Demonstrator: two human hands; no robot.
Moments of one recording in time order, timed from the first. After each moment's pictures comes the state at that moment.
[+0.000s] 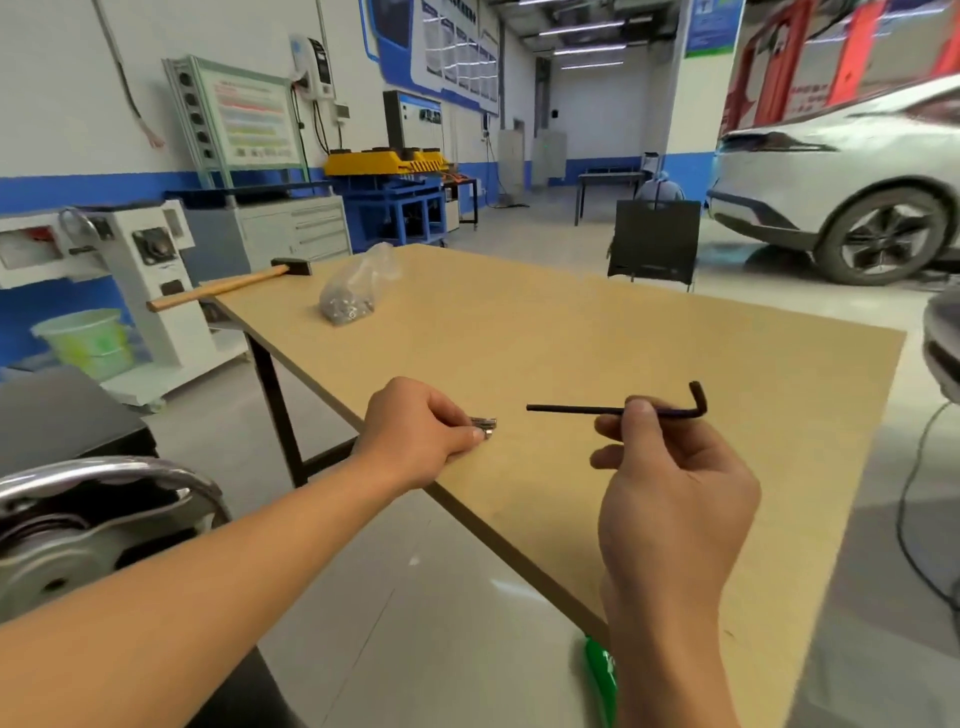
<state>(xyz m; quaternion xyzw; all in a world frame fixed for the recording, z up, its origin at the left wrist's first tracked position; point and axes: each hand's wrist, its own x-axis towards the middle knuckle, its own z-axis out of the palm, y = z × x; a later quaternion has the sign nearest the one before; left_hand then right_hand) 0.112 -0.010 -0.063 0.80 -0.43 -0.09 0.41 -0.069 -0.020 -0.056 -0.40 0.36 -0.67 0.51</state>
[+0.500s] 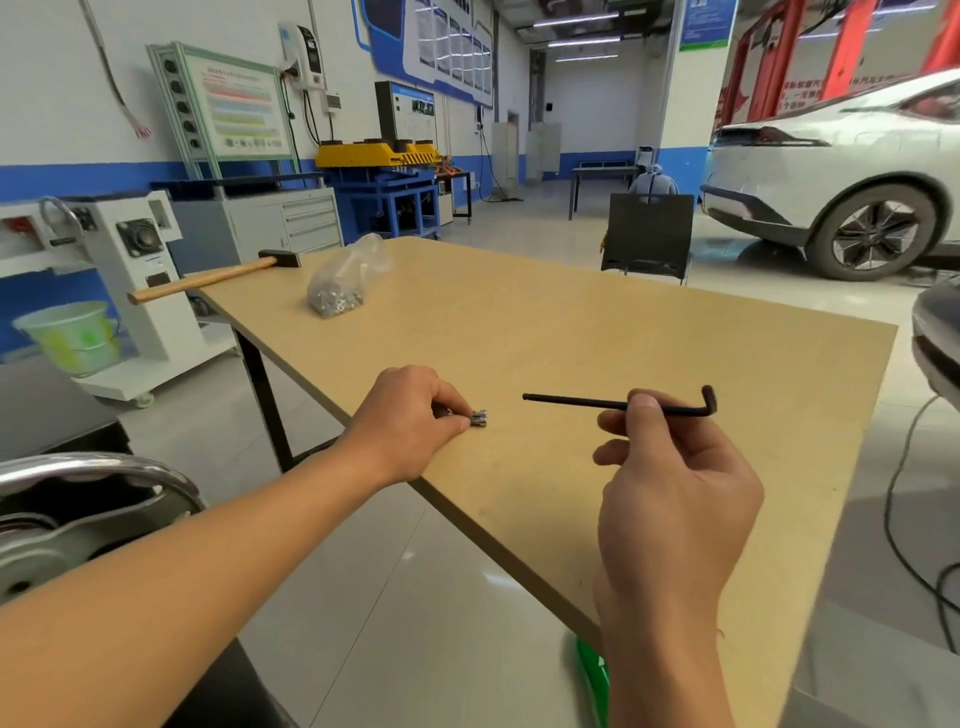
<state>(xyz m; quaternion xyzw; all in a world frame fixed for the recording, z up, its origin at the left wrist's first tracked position) 0.128 -0.024 -0.067 0.77 -0.55 0.00 0.32 -0.074 -0.021 -0.056 -0.38 0.35 -0.67 0.53</state>
